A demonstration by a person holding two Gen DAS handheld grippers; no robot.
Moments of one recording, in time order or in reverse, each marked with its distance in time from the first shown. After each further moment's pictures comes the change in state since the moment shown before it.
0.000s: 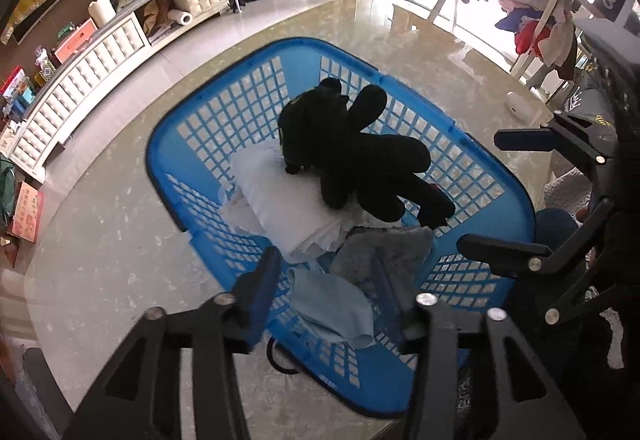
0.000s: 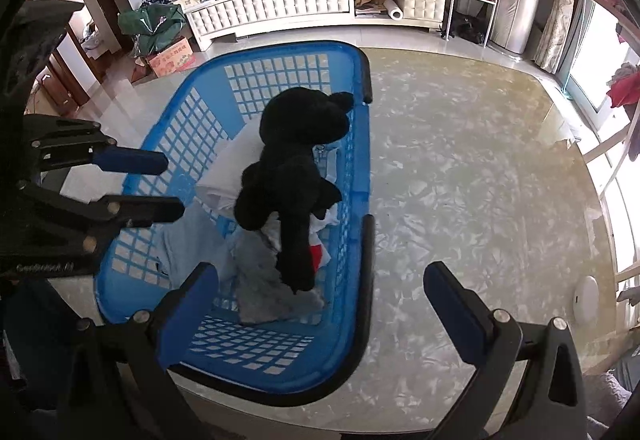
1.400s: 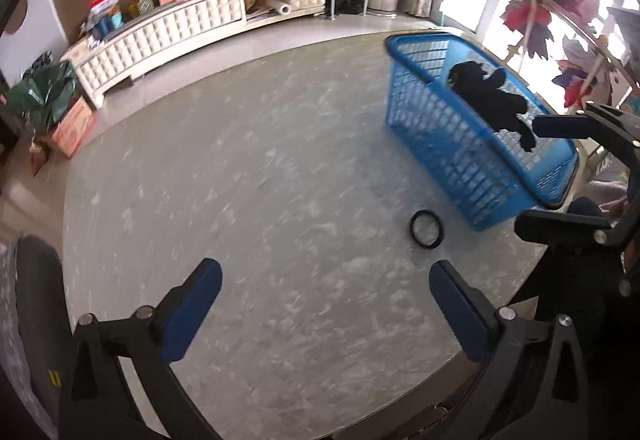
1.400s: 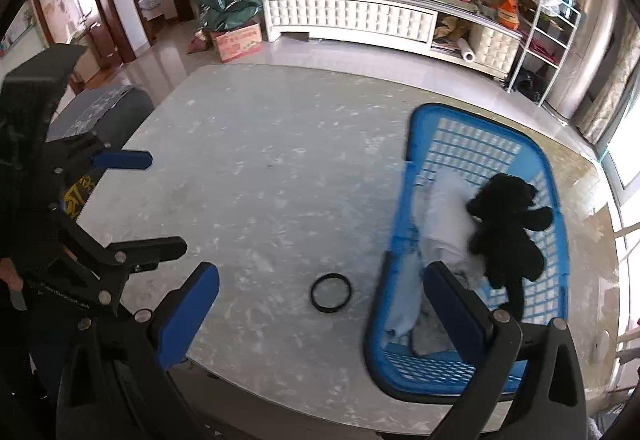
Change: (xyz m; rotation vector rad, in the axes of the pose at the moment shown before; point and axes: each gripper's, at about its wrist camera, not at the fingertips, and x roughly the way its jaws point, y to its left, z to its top) left arm -0.065 0.135 -0.169 -0.281 -0.099 0.099; right arm 0.030 0.181 0.034 -0.232 -0.027 0.043
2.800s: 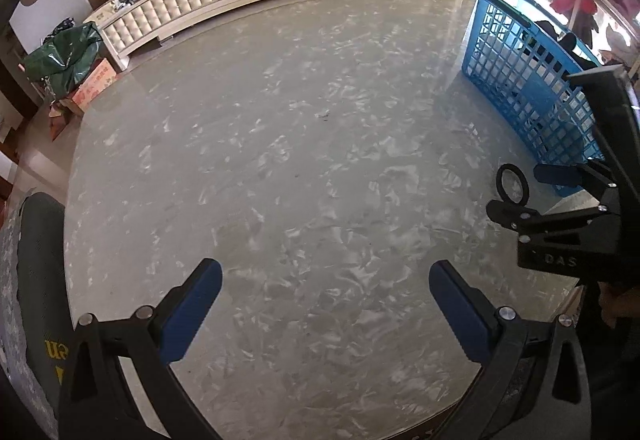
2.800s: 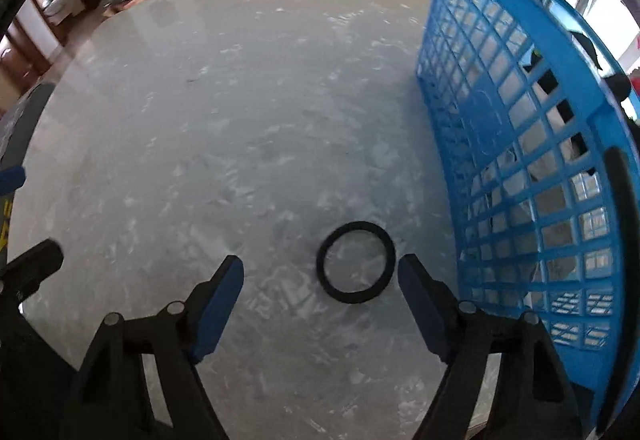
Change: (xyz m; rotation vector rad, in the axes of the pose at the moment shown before) left arm 0.055 0.049 -0.036 -0.047 0.090 0.096; right arm 0.161 -0.012 -0.020 0.273 0.238 -0.187
